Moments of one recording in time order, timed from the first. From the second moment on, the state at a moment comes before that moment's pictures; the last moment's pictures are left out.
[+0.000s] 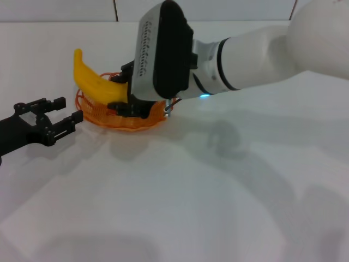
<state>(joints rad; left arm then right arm) -0.38 -2.01 0.89 0.52 1.62 1.22 -1.08 0.79 2.06 -1.95 -0.99 -1.99 -0.65 1.89</state>
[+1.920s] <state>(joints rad) -0.37 -2.01 0.88 0.52 1.62 1.22 -1.09 0.55 2.04 -1.59 -1.18 -1.79 -1.04 1.64</state>
